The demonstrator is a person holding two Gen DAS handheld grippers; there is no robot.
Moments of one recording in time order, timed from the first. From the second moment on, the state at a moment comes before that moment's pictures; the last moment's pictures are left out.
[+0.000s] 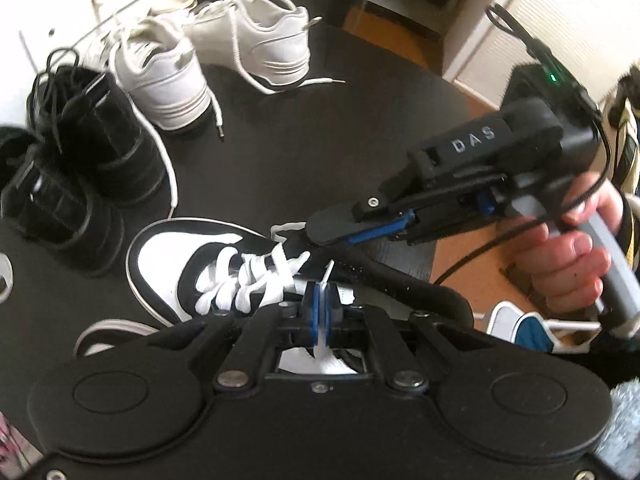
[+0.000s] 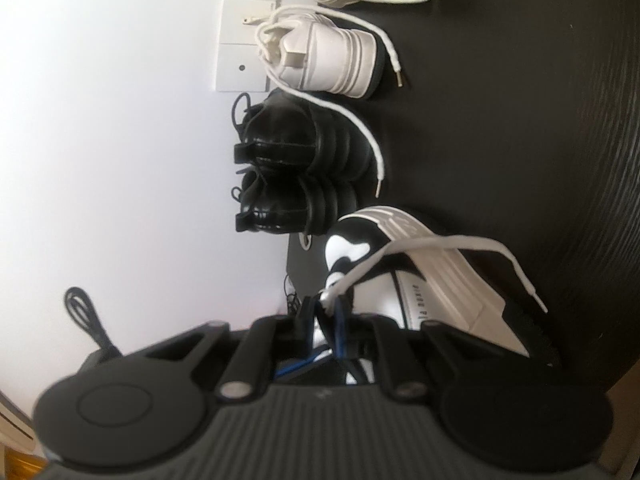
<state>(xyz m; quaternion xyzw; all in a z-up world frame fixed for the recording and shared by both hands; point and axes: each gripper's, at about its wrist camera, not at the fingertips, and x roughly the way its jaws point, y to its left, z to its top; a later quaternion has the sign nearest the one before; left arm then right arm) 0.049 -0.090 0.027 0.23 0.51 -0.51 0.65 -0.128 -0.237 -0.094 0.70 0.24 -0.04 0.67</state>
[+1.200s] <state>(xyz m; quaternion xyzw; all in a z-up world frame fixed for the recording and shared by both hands) 0.049 -0.091 0.026 0.22 0.52 -0.48 0.67 -0.124 -0.236 -0.092 0.69 0.25 -0.04 0.68</state>
